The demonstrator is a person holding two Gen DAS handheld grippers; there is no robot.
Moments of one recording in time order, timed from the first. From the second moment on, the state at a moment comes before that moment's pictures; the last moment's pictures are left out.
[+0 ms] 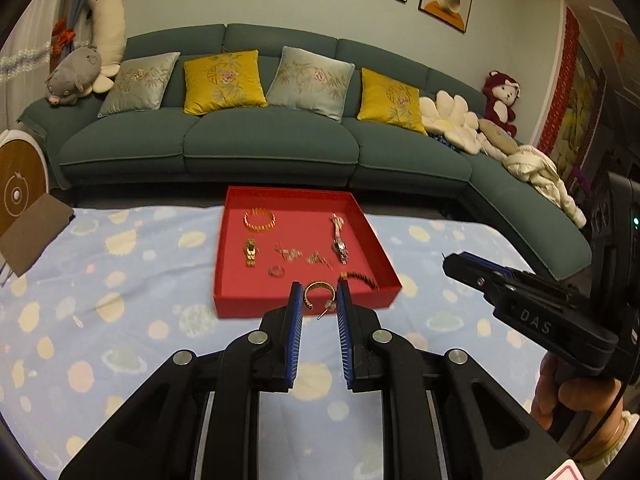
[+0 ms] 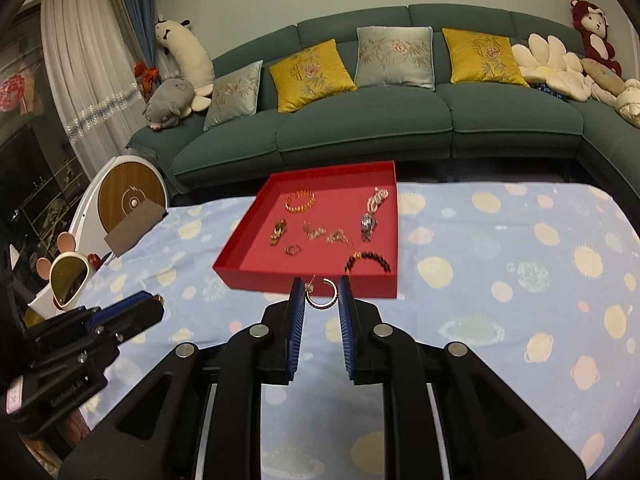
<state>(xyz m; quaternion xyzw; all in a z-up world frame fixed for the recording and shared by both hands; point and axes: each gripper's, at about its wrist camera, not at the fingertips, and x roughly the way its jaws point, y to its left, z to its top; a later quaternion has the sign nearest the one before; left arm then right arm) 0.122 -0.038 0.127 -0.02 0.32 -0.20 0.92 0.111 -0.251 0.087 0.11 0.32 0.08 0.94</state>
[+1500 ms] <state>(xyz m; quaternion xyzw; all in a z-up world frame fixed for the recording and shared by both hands) 0.374 -0.085 0.029 -0.05 0.42 -0.16 0.89 0.363 -0.248 0.002 0.16 0.40 0.07 0.90</state>
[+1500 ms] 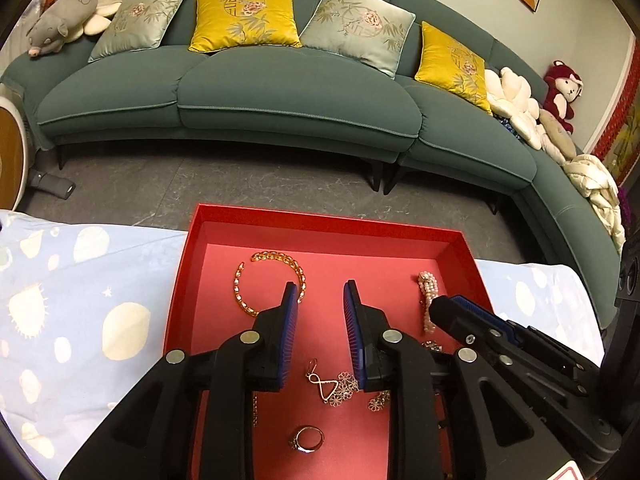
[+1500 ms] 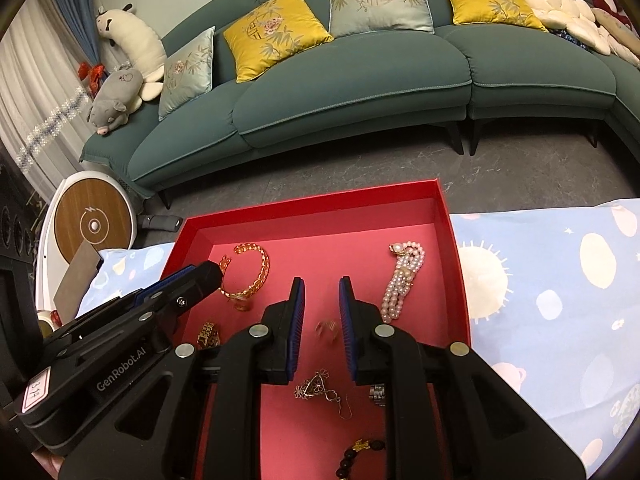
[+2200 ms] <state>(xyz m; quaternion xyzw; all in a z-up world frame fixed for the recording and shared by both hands) 0.210 -0.030 0.112 0.03 0.33 -0.11 0.94 0.200 -0.244 0.091 0.10 0.32 0.06 0.94</state>
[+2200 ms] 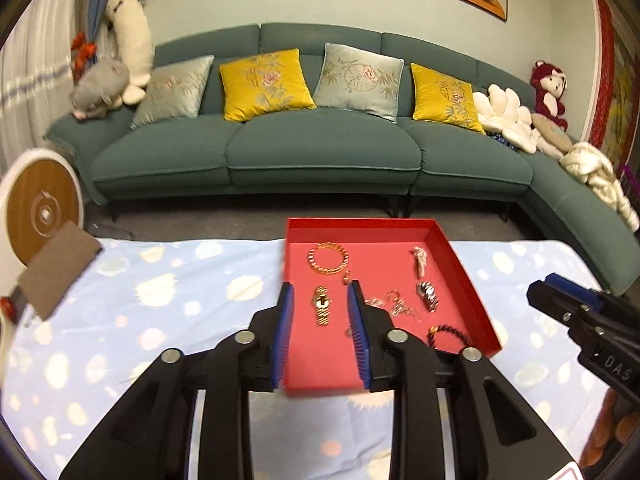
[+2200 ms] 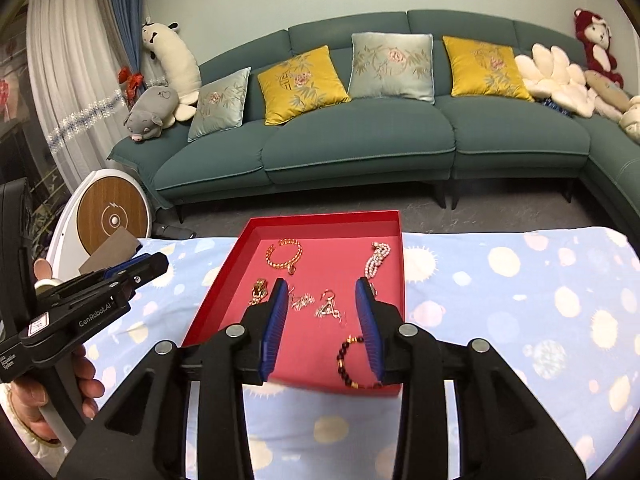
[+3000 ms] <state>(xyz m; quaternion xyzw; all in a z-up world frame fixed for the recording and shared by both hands) 0.168 -0.017 0.049 0.02 0.38 -0.06 0.92 0.138 -0.221 0.052 0.08 0.34 0.00 0.94</state>
